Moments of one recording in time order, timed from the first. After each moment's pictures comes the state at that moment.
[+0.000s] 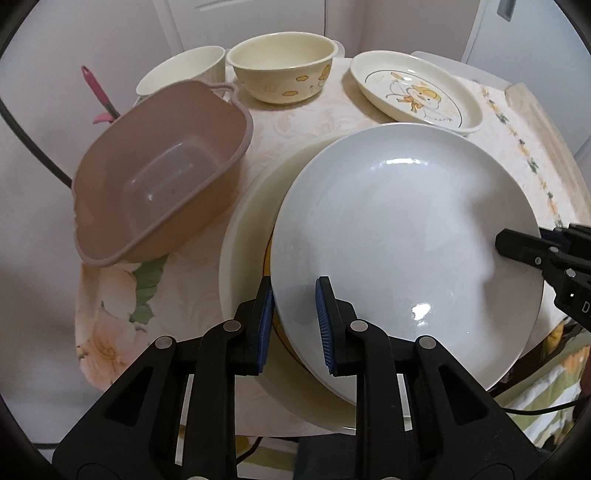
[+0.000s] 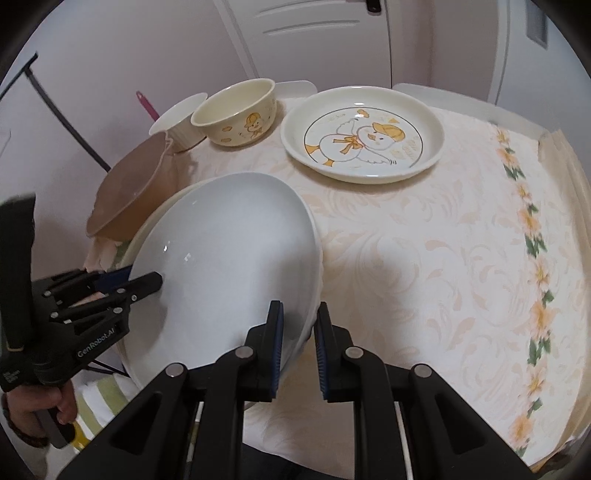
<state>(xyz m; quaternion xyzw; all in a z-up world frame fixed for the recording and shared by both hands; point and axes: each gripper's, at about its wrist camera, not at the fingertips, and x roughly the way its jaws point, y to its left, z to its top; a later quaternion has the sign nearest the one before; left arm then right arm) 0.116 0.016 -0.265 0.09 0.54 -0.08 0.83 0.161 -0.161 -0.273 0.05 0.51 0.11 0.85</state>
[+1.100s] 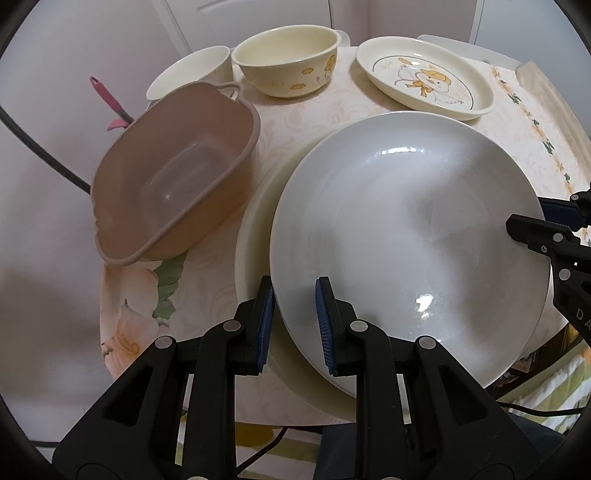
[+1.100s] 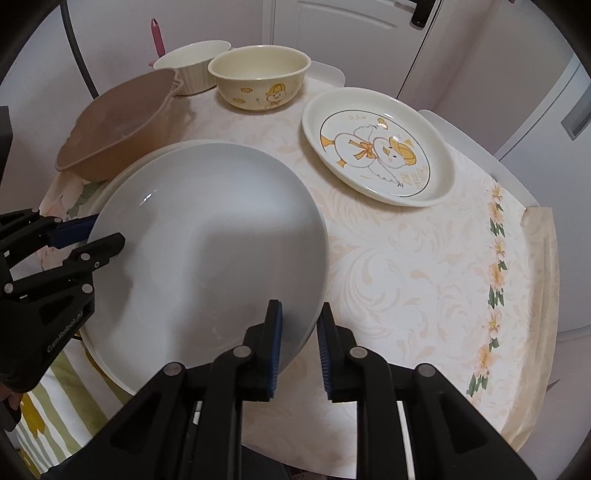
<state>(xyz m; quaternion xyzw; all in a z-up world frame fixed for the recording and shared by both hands) 0.118 0.007 -0.264 0.13 0.55 -0.04 0.82 0.170 -0.118 -0.274 -0.11 0.56 0.07 0.82</state>
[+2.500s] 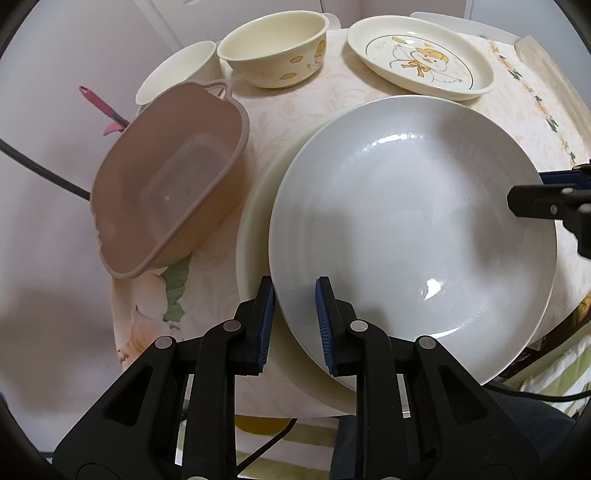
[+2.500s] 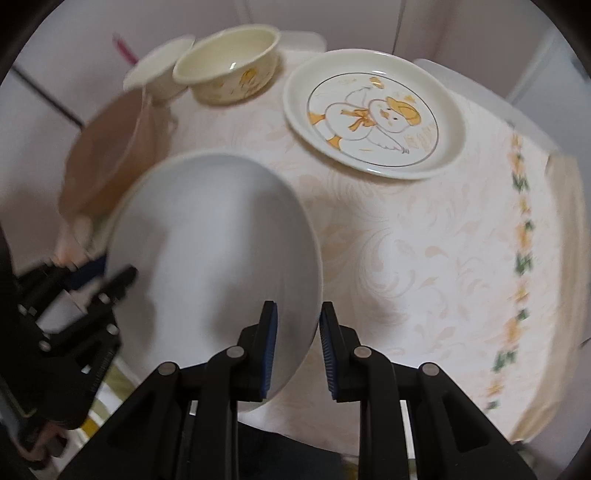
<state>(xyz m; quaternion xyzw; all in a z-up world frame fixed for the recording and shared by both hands) 0.127 -0.015 -0.266 0.17 0.58 -0.04 0.80 0.199 -0.154 -0.270 0.02 0.62 0.09 0.78</state>
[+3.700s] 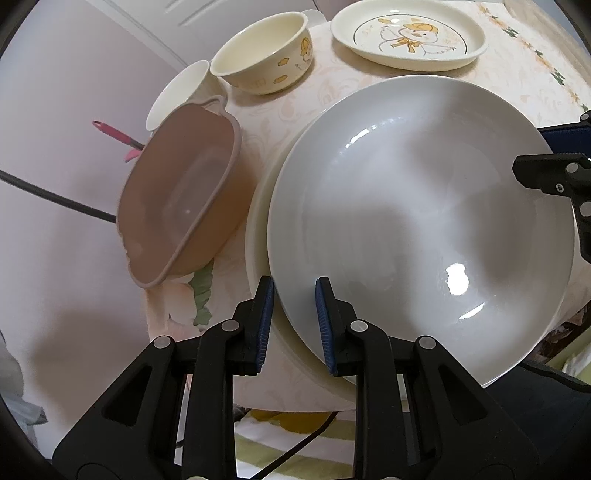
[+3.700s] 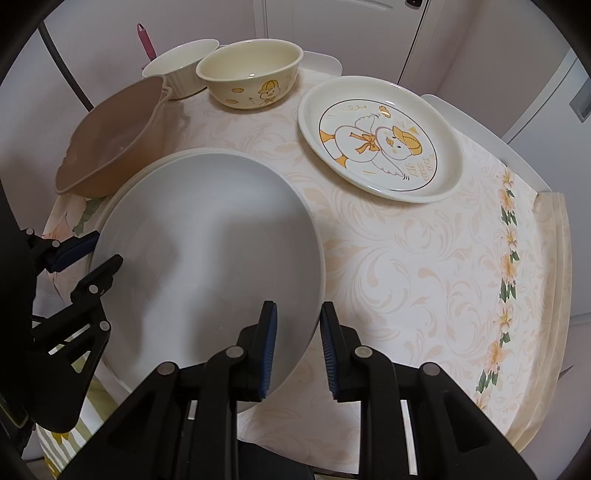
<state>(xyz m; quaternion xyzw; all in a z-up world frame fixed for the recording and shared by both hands) 0.114 -0.035 -0.269 0.27 0.56 -0.01 0.78 0.190 -0.134 -0.268 -0.07 0.59 0.10 0.79</state>
